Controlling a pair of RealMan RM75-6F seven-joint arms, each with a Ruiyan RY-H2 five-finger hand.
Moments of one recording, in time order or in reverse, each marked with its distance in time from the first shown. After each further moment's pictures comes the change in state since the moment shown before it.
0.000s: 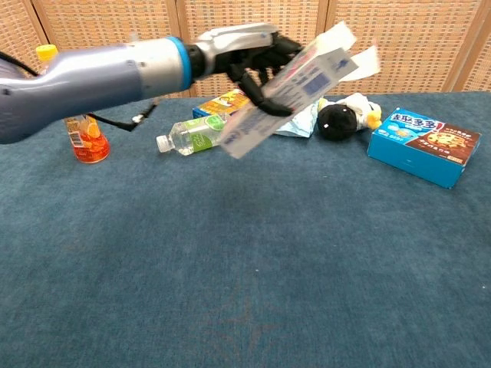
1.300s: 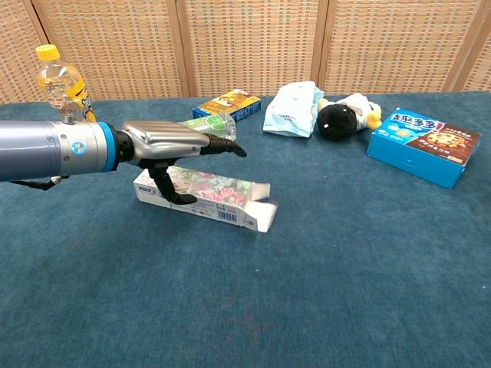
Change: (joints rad) left arm 0.172 0.100 0.151 -0.202 -0.071 -0.114 0.552; right arm -0.175 -0.046 -0.174 0.028 0.115 -0.075 0.601
